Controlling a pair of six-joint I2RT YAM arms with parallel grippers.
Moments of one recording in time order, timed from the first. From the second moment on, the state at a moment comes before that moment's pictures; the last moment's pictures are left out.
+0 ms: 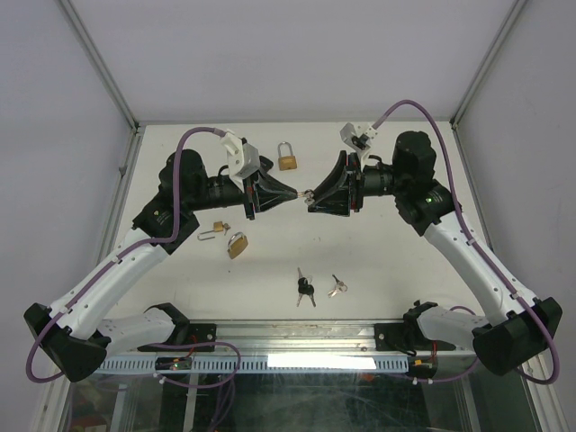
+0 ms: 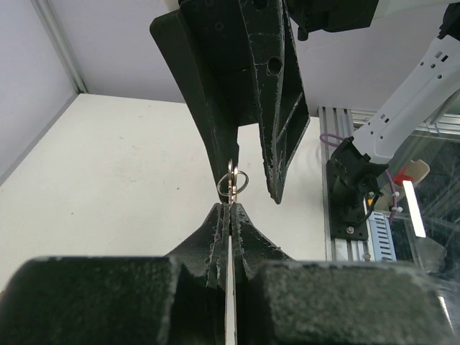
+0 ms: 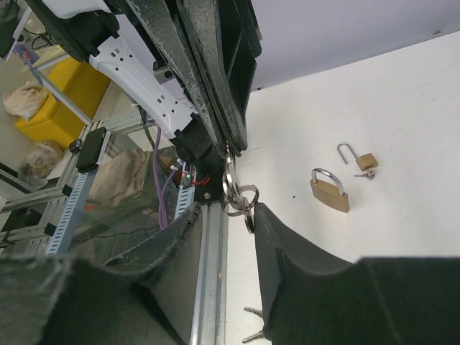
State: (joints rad) left arm -0.67 1.08 1.15 -0.04 0.74 -0.01; right arm 0.47 1.15 1.16 -0.13 -1.16 0.23
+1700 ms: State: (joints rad) left arm -0.77 1.09 0.75 0.43 0.49 1.07; right arm 0.53 1.09 0.95 -0.05 -0.29 1.48
